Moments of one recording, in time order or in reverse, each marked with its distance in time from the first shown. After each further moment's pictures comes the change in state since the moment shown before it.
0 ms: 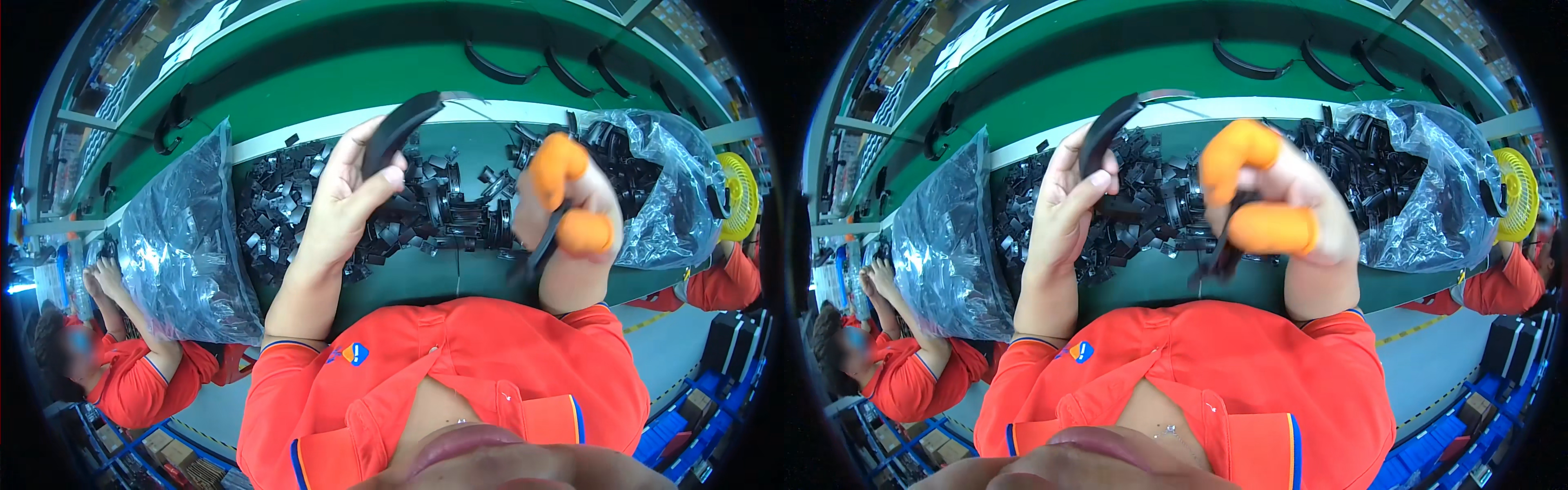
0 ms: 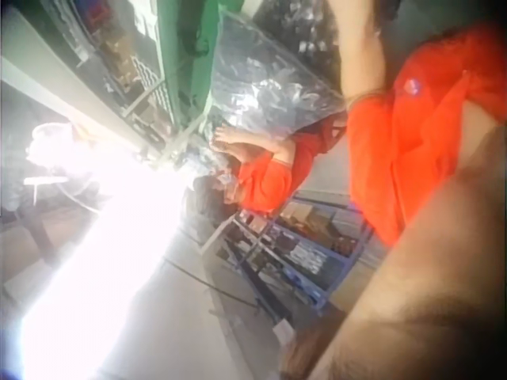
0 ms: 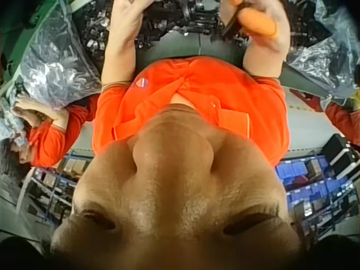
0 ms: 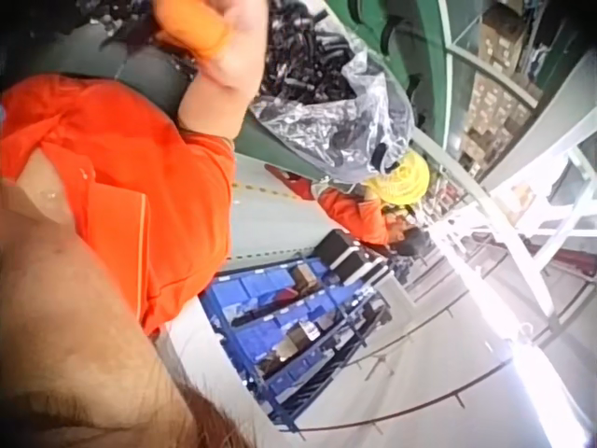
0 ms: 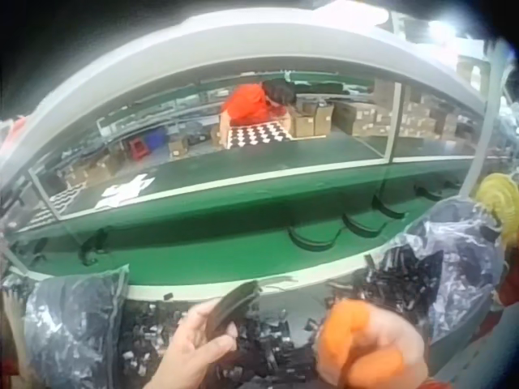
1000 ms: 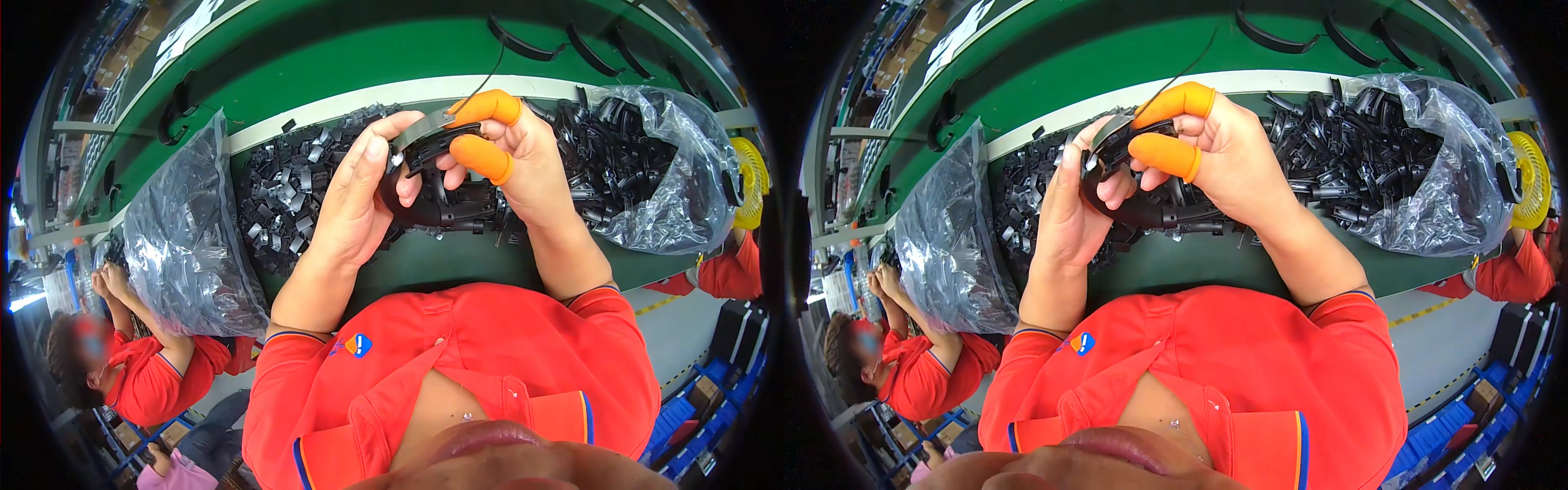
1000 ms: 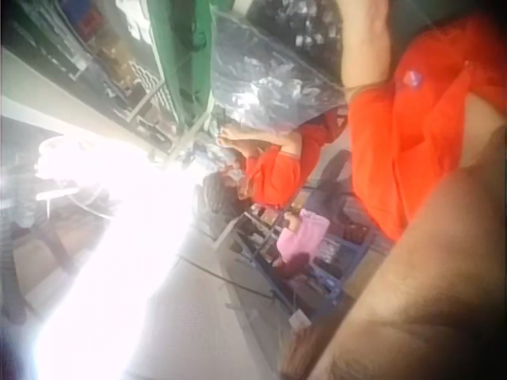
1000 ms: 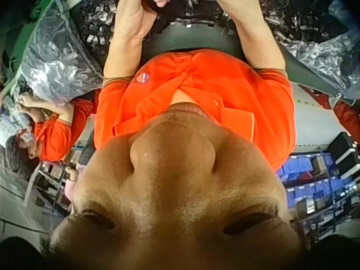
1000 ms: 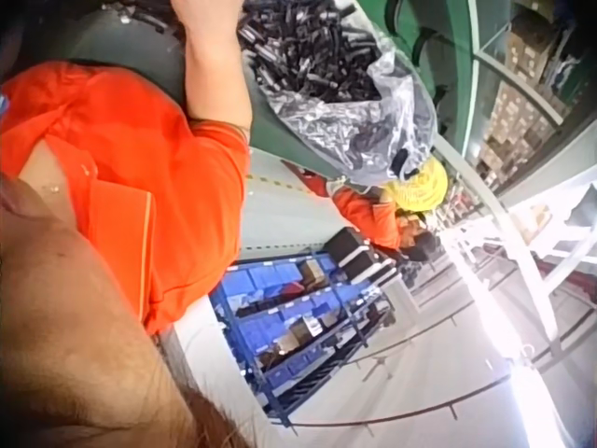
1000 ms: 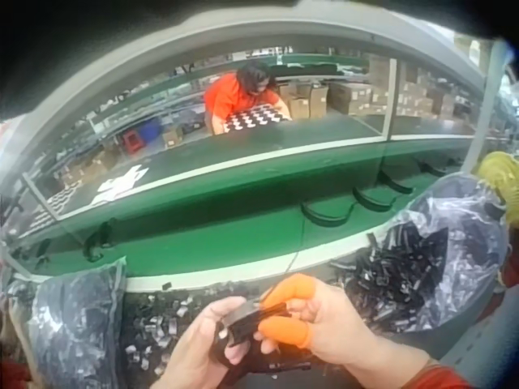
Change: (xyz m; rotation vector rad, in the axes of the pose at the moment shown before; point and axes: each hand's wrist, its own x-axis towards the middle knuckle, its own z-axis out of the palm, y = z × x) left_hand -0.005 -0.008 0.017 -0.311 0.006 -0.157; right_hand 0.033 0.045 0.009 -0.156 0.387 0.056
